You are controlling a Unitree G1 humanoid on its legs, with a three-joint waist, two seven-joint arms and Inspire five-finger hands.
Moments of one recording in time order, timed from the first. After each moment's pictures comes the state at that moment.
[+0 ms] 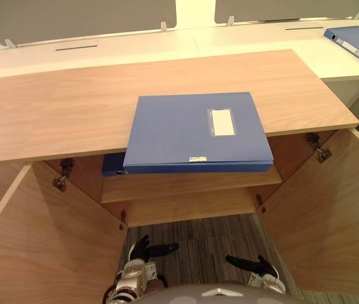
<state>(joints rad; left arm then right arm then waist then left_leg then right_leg) 0.00 -0.03 0.16 1.03 0.00 -0.01 0.10 0.07 0.00 -0.29 1.02 0.20 0.00 -0.15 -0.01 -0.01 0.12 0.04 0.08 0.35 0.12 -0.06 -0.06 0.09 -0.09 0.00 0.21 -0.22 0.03</state>
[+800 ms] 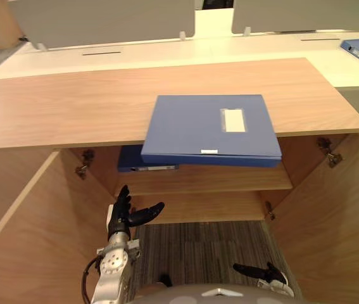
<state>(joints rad) 0.32 0.06 0.02 0.17 -0.15 -0.08 0.17 0.11 -0.07 -0.22 1.02 0.19 0.00 -0.17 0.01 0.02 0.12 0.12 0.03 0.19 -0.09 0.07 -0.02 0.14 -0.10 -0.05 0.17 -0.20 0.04</state>
